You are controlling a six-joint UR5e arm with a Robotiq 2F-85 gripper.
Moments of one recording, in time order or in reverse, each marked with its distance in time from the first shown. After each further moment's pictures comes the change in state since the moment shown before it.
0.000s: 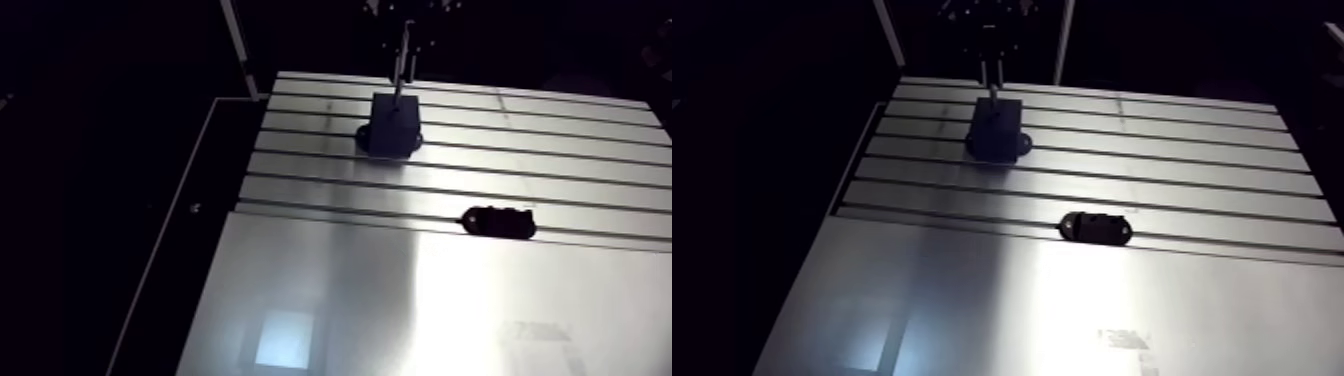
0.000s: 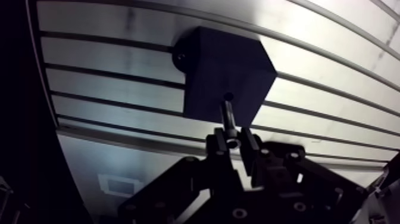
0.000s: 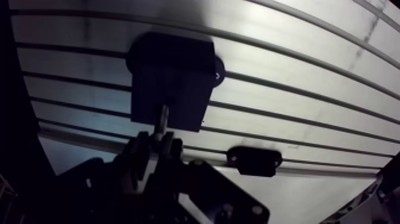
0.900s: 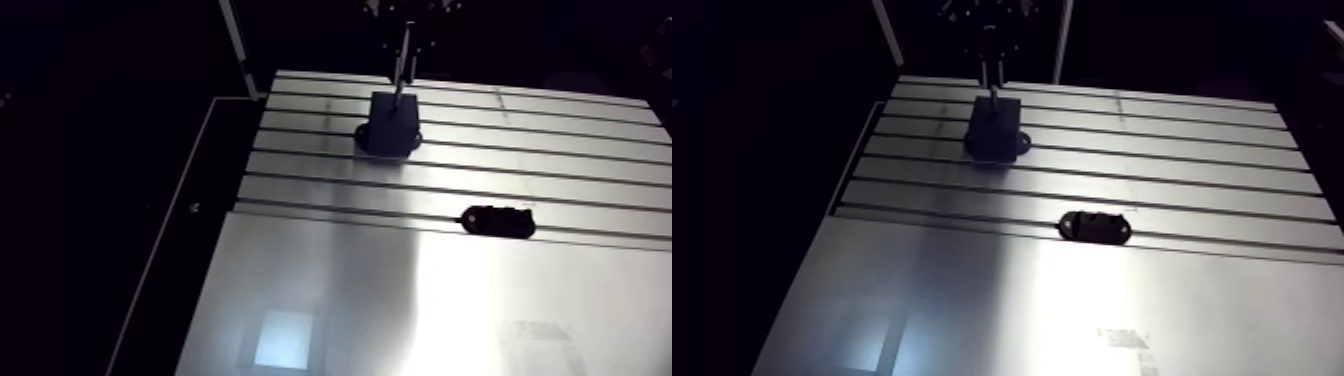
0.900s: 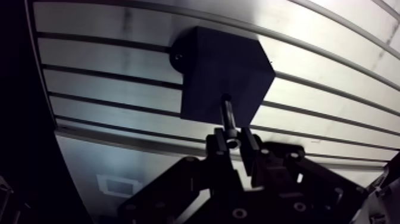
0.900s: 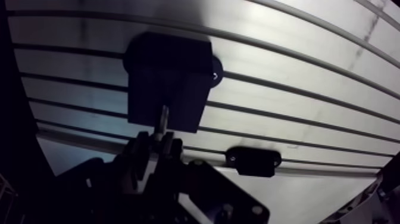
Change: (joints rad) arm -0.004 0.003 0.002 -0.001 -0.003 0.000
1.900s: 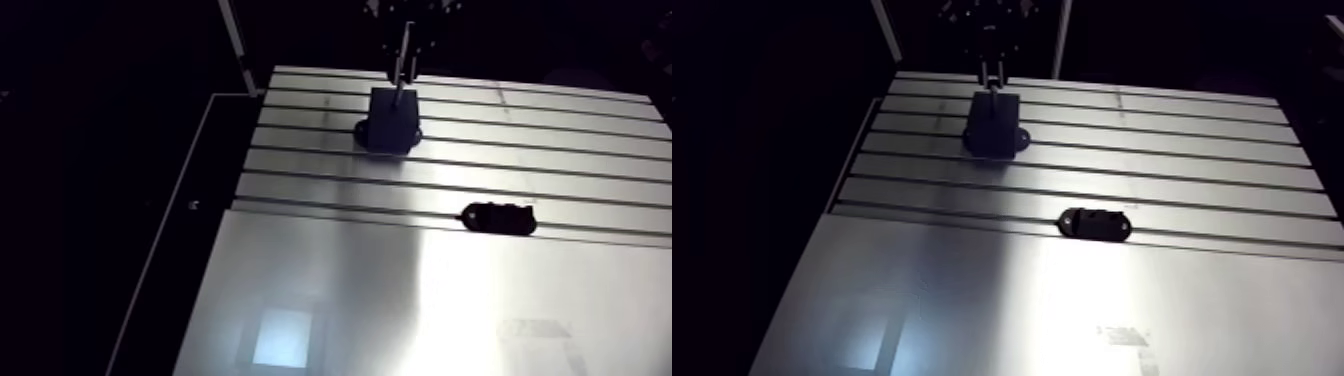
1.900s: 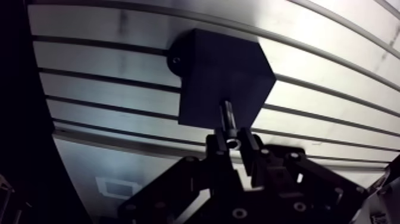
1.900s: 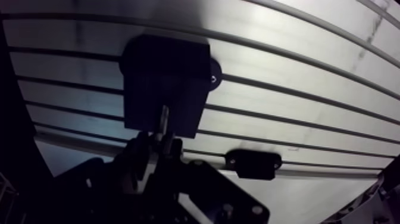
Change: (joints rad) arm -0.003 0.013 0.002 -0.005 0.000 0.001
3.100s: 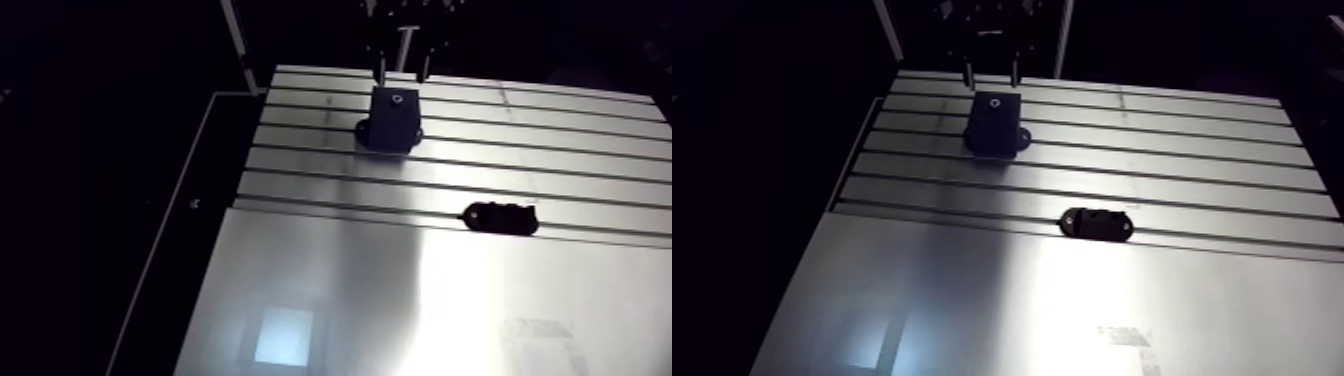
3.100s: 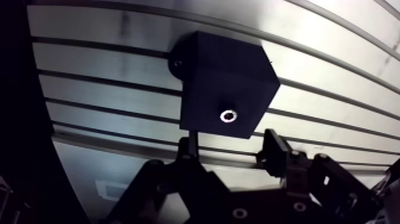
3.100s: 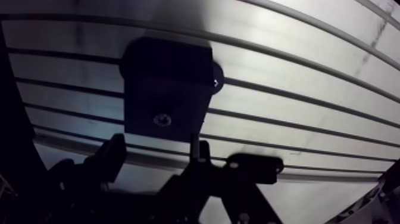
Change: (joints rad) arm 0.006 0.001 0.015 -0.024 0.000 -0.002
